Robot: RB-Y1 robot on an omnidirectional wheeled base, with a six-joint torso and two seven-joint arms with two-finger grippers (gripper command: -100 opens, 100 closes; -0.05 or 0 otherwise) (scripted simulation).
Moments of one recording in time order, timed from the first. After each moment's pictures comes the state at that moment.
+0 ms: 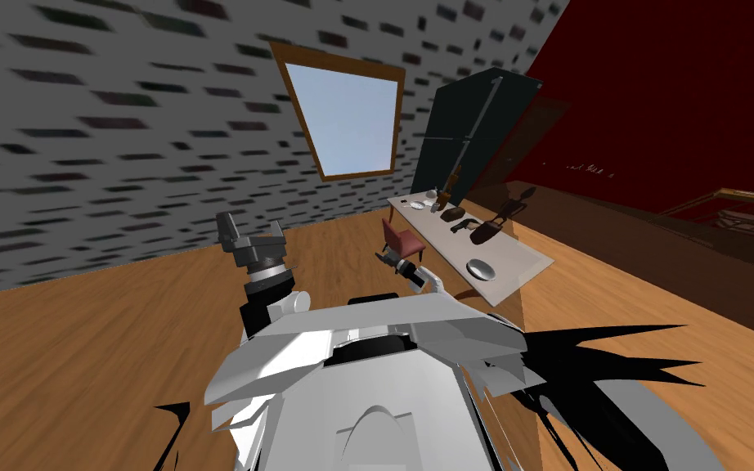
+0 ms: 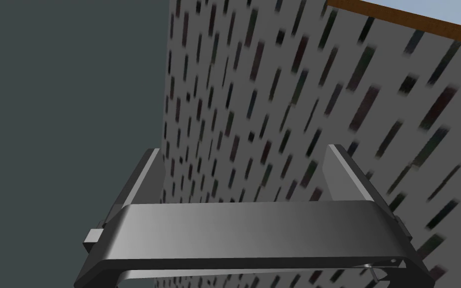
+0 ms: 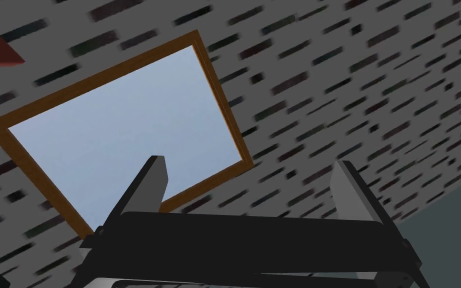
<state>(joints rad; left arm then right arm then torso) 0.51 -0.03 0.02 -2.34 0.11 -0.44 0.11 0.05 -0.43 0.47 -1.42 0.48 -0.42 0.41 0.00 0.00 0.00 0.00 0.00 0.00</state>
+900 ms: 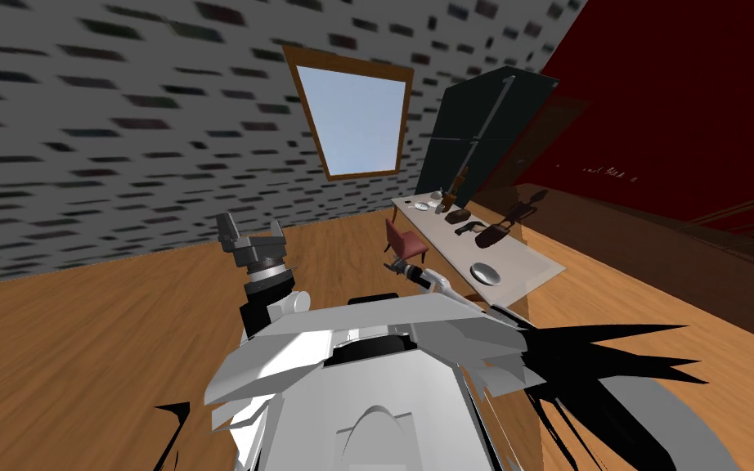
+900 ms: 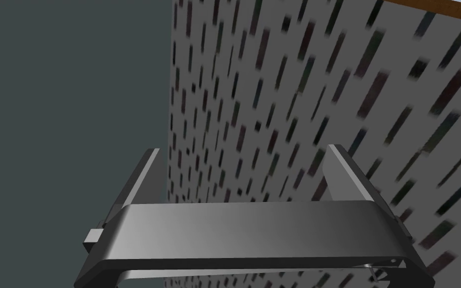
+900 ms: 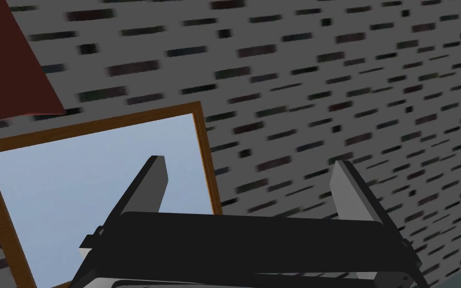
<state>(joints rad) 0.51 -0.03 0.02 -2.34 0.11 -0.44 0.11 -0.01 -0.53 0.55 -1.20 0.53 -0.43 0.48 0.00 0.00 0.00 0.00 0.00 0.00</state>
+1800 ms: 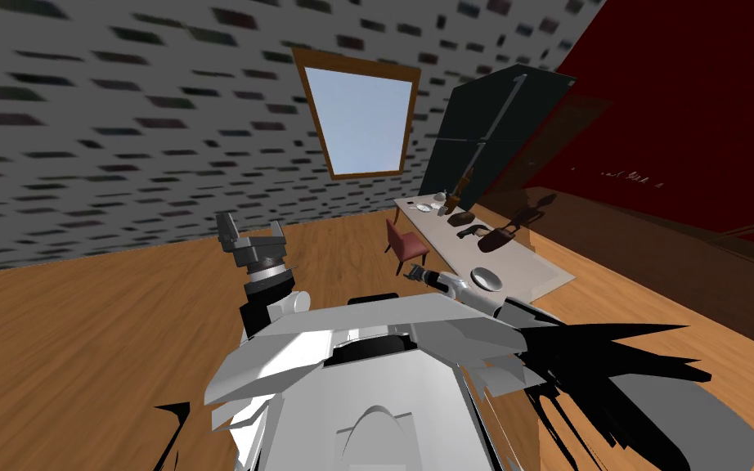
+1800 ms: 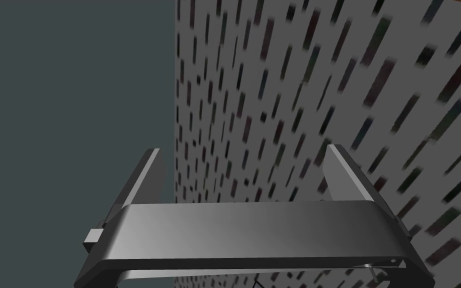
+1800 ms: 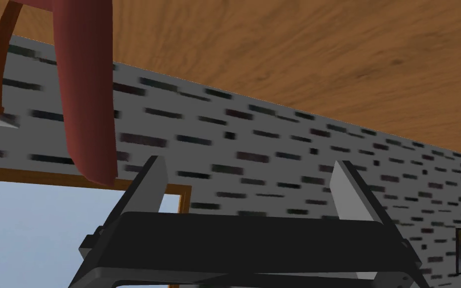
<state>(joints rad) 0.51 -0.03 0.02 -2.34 0.11 -0.44 0.11 -0.05 -0.71 0.66 -0.97 0.59 -0.42 0.56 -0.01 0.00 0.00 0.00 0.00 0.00</state>
